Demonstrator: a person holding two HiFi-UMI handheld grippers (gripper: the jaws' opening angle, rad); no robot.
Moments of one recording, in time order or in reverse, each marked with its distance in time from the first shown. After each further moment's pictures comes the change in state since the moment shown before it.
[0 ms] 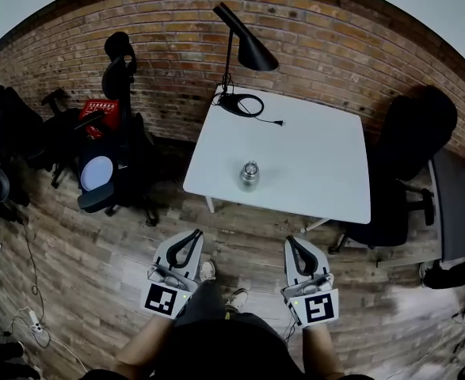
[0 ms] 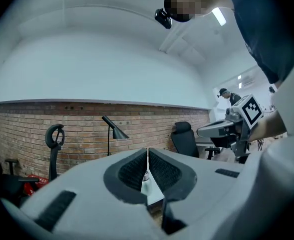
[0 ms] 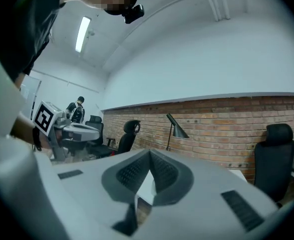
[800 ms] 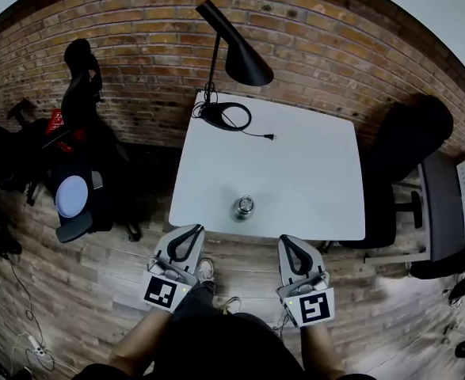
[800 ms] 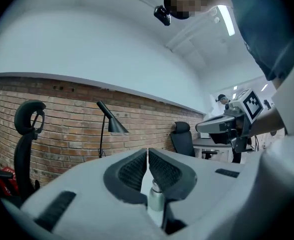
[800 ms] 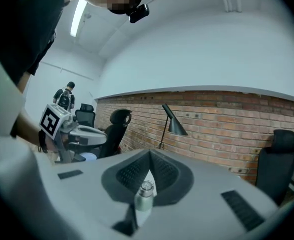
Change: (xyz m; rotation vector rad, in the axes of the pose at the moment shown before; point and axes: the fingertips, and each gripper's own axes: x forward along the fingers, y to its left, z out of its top) left arm 0.135 0.097 -0.042 -0.095 0.021 -0.136; right arm 0.141 -0.038 -0.013 -0.032 0.135 -0.039
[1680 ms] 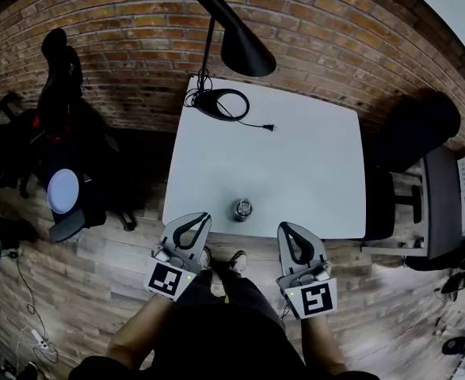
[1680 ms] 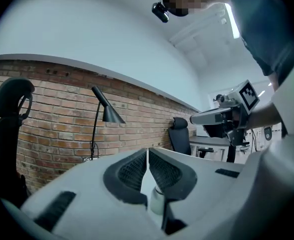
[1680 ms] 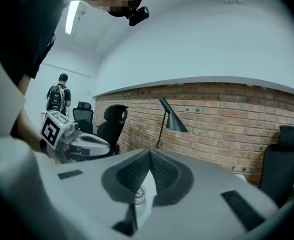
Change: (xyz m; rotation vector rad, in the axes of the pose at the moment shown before) left arm 0.069 0.020 -0.028 -0.036 0.040 -0.073; right arm 0.057 -0.035 -0.005 0.027 0.051 0.005
